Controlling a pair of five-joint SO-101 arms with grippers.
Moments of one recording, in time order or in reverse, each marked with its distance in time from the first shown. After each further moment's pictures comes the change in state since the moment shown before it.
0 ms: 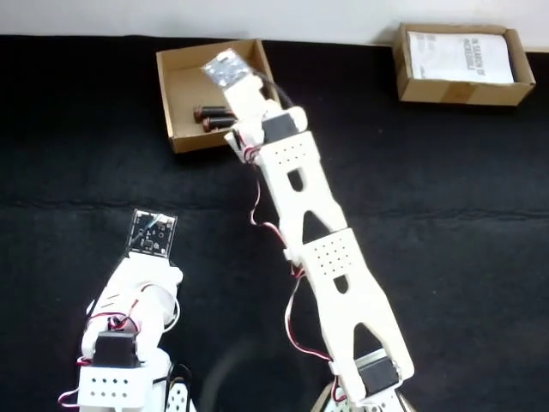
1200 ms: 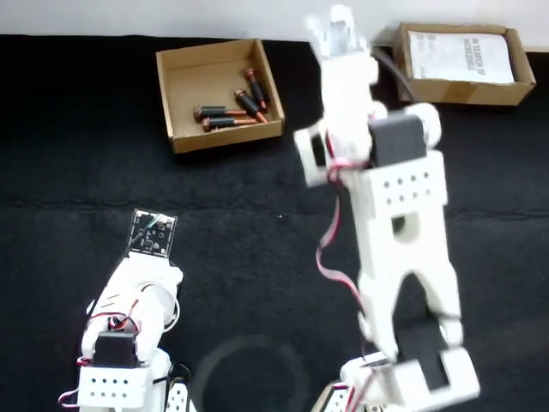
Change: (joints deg) left arm 0.0 0.0 0.0 0.0 0.0; right arm 6.7 -82.4 74.8 15.8 -11.0
